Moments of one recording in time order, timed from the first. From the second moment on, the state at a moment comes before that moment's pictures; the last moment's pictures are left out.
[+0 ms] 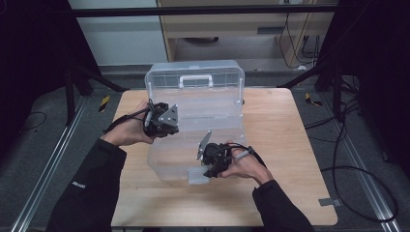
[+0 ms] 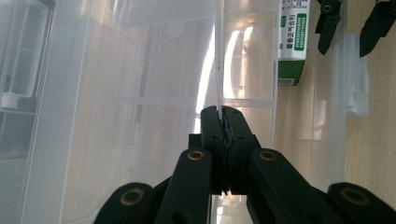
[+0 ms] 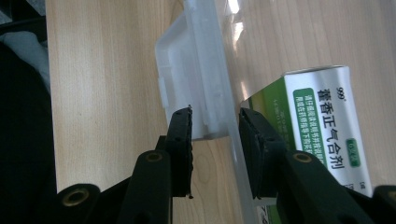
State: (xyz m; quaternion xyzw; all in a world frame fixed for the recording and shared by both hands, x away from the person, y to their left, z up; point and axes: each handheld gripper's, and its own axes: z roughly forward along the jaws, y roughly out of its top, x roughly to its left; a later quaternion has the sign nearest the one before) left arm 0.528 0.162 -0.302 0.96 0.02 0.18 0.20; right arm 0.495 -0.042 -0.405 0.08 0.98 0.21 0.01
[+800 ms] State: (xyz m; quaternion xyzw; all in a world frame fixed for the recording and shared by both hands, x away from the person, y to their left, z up) left arm 0.513 0.164 -0.312 0.96 0.00 0.19 0.21; right arm 0.489 -0.049 -0.404 0.11 0.96 0.24 0.04
